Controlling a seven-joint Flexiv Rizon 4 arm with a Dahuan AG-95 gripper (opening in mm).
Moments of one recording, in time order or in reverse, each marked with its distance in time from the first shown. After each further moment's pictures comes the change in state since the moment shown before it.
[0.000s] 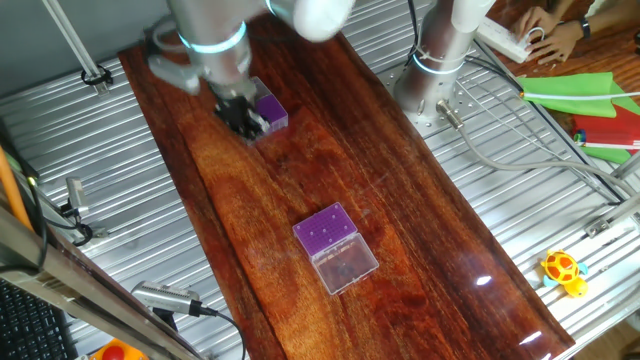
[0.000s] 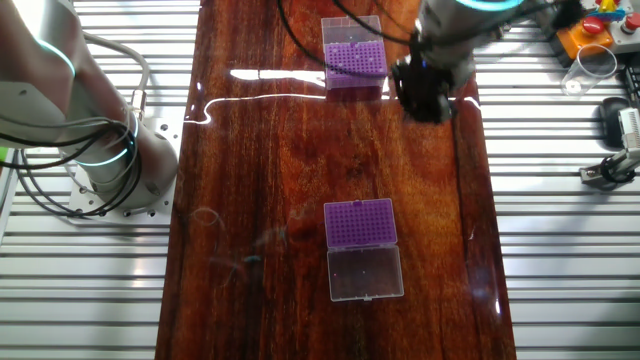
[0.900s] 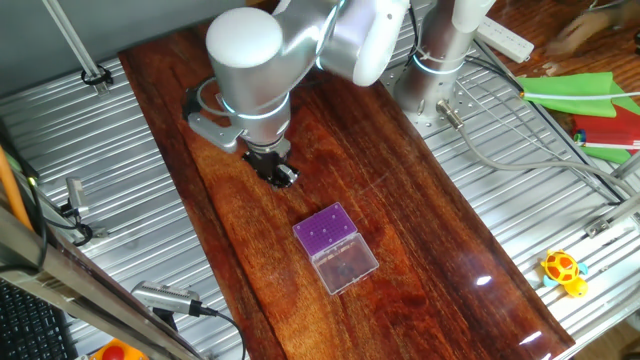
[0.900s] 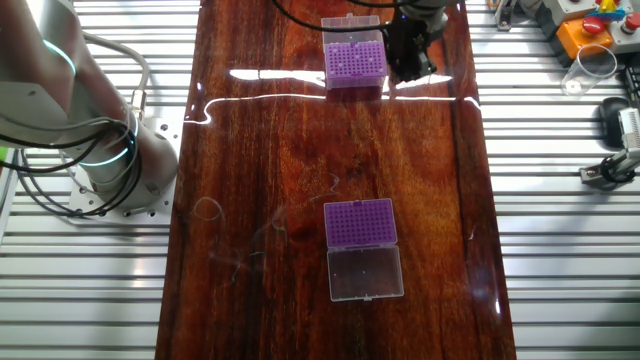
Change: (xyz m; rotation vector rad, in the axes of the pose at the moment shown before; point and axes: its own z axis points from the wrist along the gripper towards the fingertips) arm -0.031 0.067 0.028 0.039 -0.013 0.071
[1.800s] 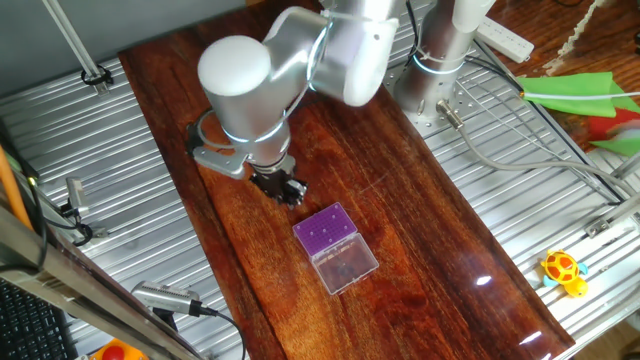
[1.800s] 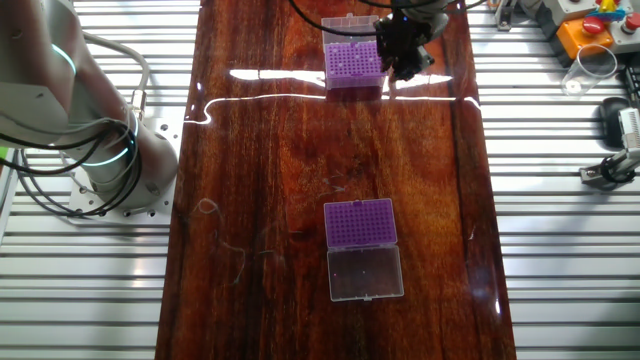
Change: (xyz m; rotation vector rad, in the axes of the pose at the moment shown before) arm -0.015 0.037 0.033 -0.106 0.031 -0.108
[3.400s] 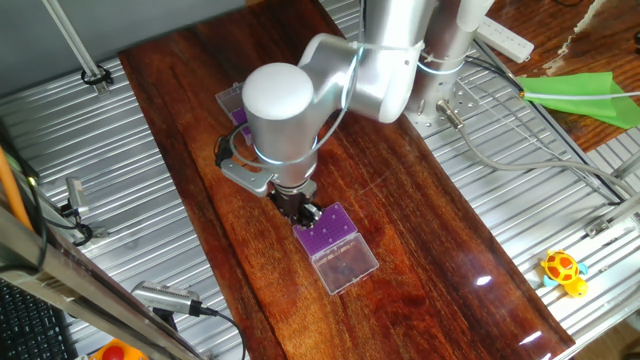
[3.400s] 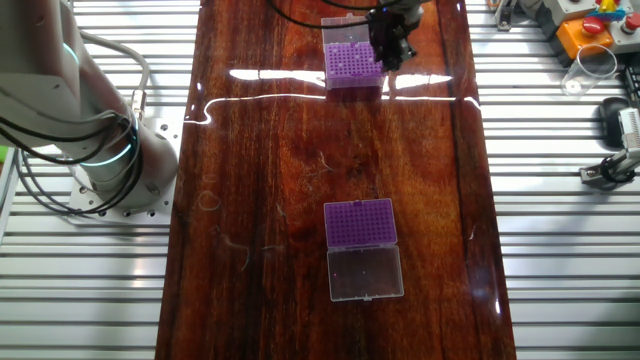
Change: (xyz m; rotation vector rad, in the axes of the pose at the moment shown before) arm -0.015 0.032 0.038 0.053 -0.063 0.118
